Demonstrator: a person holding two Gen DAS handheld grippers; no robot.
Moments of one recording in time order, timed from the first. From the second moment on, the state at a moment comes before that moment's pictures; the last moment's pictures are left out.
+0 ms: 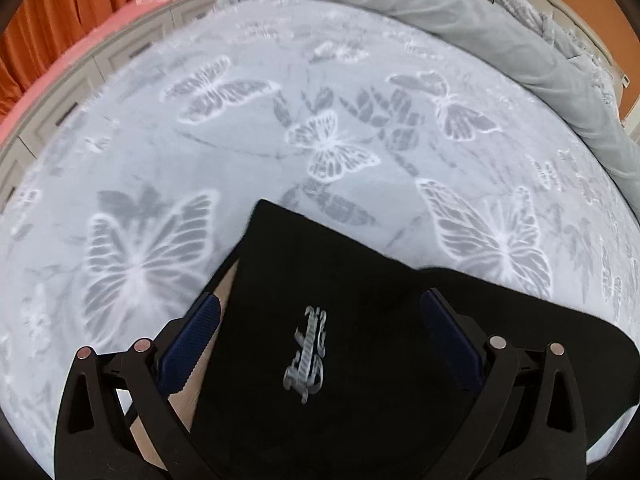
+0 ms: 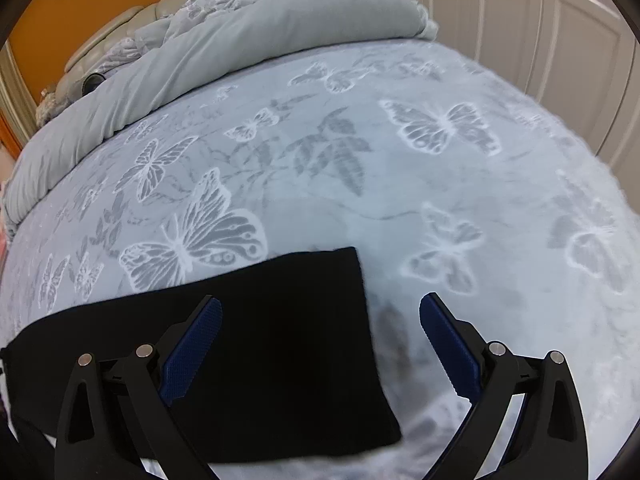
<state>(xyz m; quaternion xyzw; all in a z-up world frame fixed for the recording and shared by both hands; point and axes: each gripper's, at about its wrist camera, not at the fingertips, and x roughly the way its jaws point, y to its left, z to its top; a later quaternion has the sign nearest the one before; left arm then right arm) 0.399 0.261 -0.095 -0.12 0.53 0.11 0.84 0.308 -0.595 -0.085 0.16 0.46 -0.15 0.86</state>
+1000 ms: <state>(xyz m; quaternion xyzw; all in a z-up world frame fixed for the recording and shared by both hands) 0.158 0.322 0.044 -0.20 0.37 -0.07 0.90 0.066 -0.522 0.045 0.04 0.33 -0.01 0.94</state>
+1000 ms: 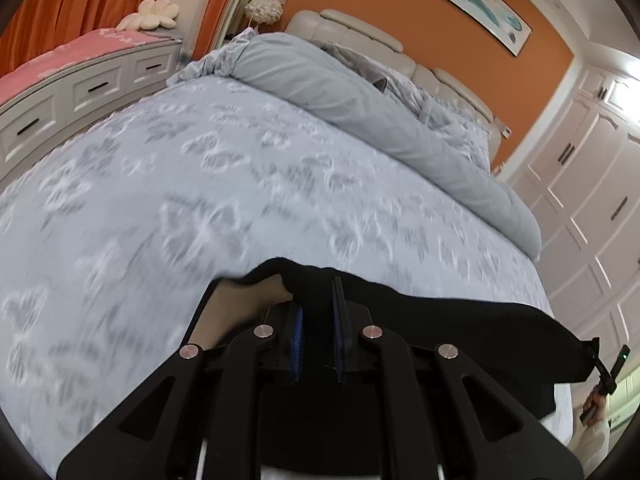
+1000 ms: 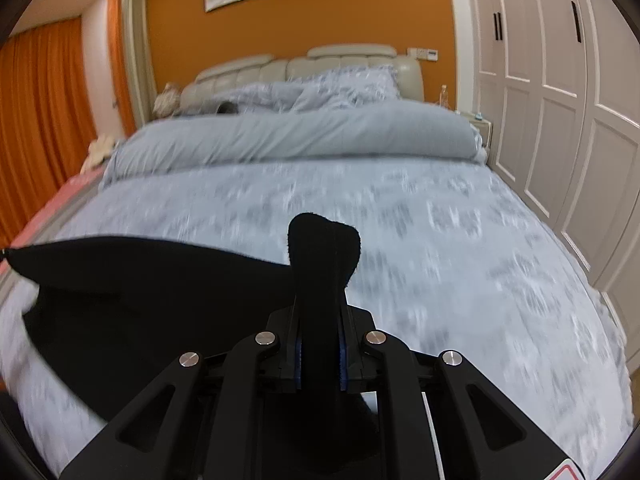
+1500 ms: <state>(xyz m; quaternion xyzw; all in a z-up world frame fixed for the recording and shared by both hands) 0.056 0.350 -0.058 -0.34 0.43 -0.04 0.83 -0.069 -0.519 -0.044 0.09 0.38 -0.06 0.92</state>
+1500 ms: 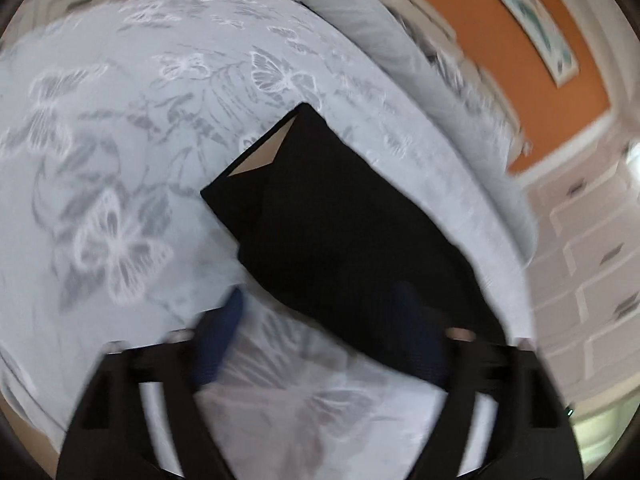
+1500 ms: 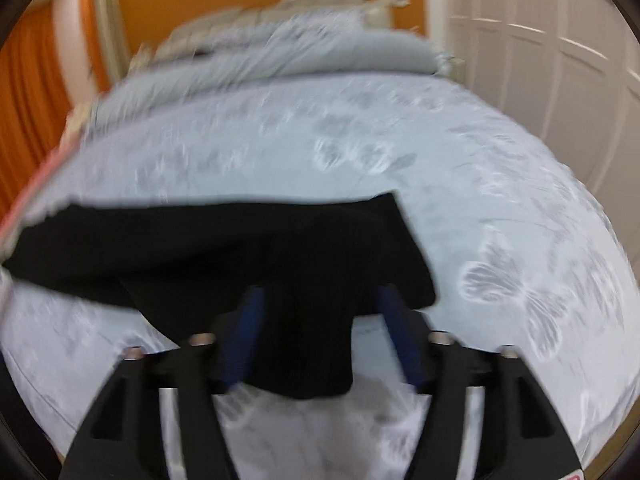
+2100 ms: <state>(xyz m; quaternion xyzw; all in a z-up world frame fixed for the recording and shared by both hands) 0.083 0.349 -0.075 -0.38 0.44 0.04 0.81 -0.088 -0.471 -0.031 0.29 0.36 0.01 0.88</state>
